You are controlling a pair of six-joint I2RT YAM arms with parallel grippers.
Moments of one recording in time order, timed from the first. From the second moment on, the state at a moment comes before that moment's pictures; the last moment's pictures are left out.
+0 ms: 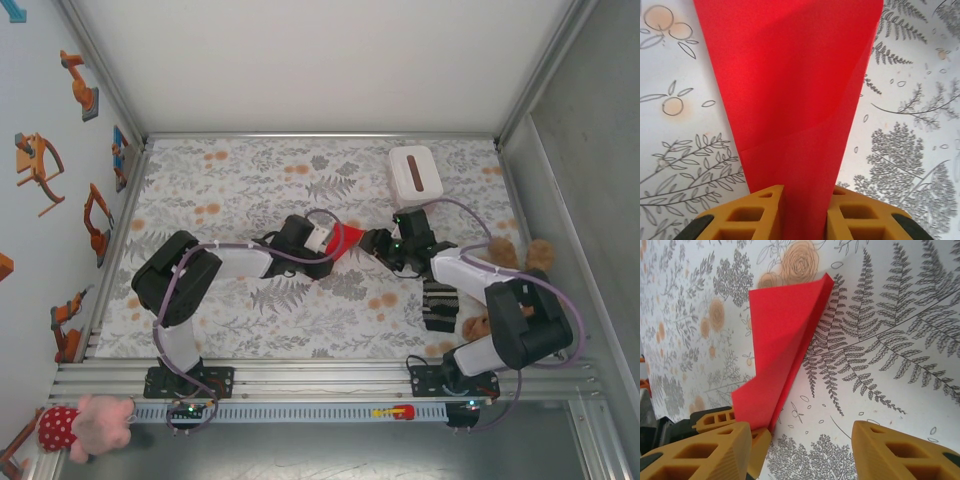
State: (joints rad) left arm -0.79 1.84 0.92 0.02 0.29 -0.28; right arm 0.40 1.46 0.68 -0.05 -0.37 0.88
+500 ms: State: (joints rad) left arm -0.76 1.86 0.92 0.05 0.39 -0.35; right arm 0.44 1.66 0.76 -0.02 -0.47 0.76
